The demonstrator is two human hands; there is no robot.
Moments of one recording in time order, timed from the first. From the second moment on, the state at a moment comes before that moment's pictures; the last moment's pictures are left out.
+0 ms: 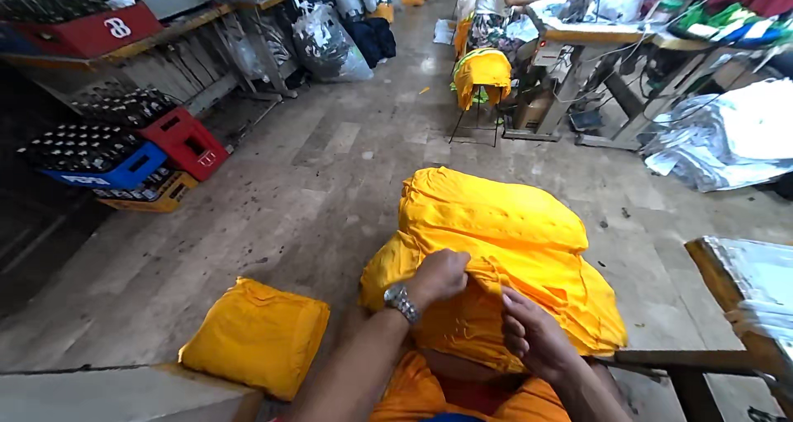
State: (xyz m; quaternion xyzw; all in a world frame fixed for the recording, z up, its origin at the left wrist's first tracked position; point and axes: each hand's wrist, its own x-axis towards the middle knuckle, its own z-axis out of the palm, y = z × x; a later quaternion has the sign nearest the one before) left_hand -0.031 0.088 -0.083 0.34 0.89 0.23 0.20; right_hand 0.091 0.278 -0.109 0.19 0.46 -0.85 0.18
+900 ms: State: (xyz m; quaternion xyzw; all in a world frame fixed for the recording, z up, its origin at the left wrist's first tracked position) left_hand -0.045 0.092 -0.019 0.39 0.89 0.19 0.15; right_hand 0.096 0.213 -0.164 0.15 0.64 -0.68 0.34
